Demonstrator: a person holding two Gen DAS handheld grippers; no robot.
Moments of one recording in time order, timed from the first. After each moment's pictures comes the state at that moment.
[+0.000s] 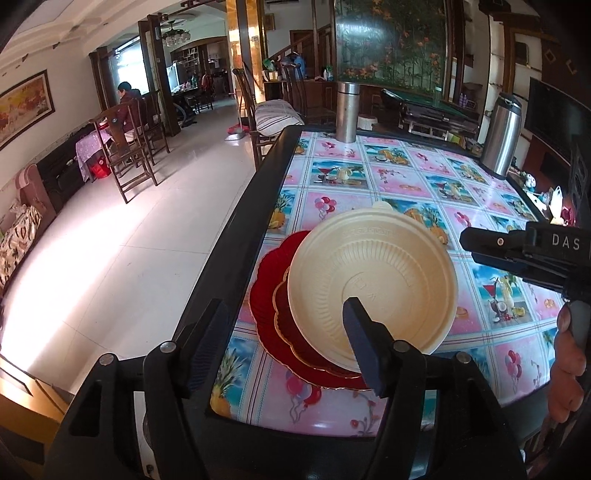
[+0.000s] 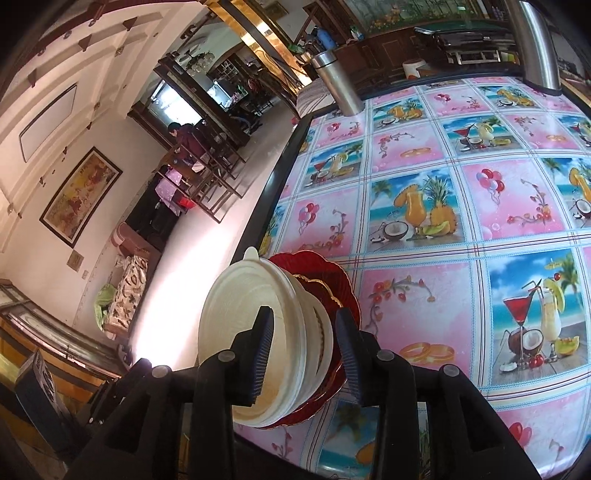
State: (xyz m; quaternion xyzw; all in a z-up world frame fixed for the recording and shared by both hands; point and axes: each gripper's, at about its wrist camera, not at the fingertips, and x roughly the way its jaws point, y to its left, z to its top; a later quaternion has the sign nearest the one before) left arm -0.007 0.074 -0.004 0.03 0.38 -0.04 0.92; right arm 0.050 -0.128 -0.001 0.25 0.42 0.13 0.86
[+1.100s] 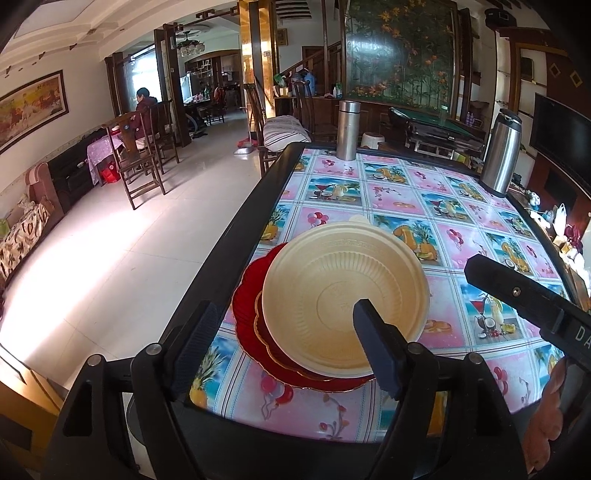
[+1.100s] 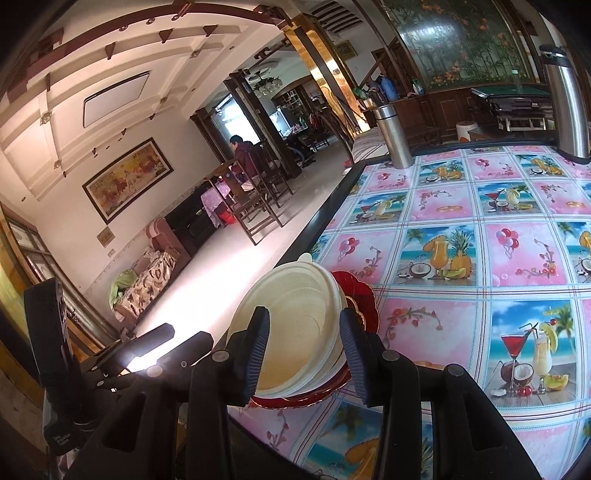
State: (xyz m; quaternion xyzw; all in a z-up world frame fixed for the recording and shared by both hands) left arm -0.027 0.046 0.002 0.02 0.35 -0.01 0.94; right arm -0.009 -0.125 0.020 0.18 0.31 0.21 0.91
